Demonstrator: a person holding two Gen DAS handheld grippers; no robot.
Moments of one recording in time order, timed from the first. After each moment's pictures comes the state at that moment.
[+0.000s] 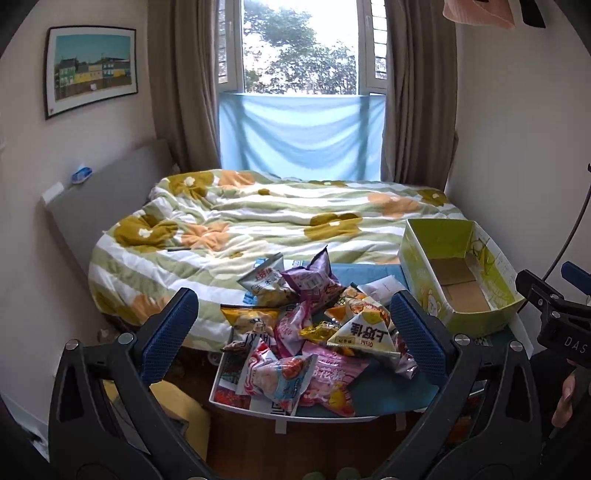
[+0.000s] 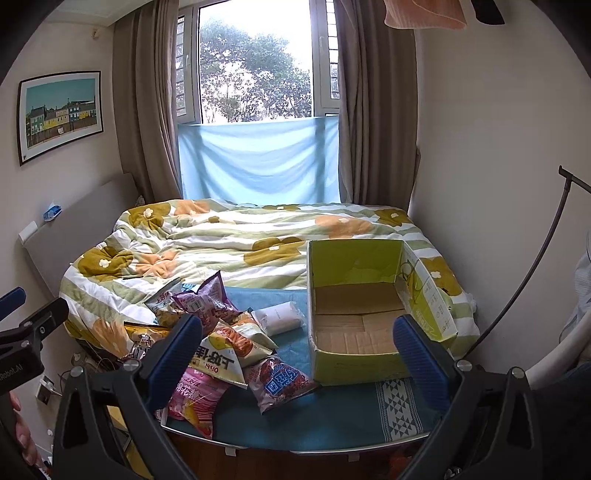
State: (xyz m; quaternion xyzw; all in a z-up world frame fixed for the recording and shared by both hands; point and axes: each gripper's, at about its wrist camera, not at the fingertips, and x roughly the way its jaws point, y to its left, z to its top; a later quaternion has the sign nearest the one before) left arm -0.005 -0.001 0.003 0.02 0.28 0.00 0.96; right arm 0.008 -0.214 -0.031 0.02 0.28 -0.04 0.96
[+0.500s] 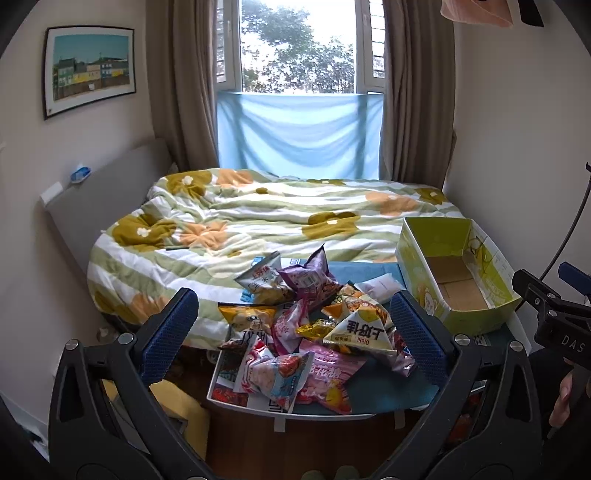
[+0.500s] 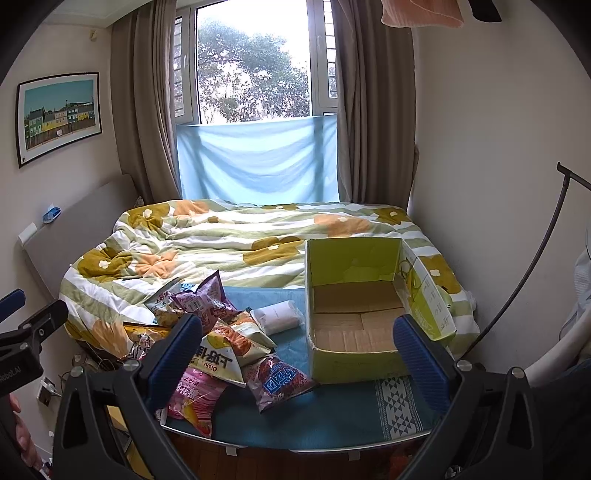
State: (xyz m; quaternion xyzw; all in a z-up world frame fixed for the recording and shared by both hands) left arm -0.008 -0.005 0.000 0.02 0.29 -0.01 0.96; right arm 0.007 -0.217 -0.032 0.03 0.29 -0.04 0.96
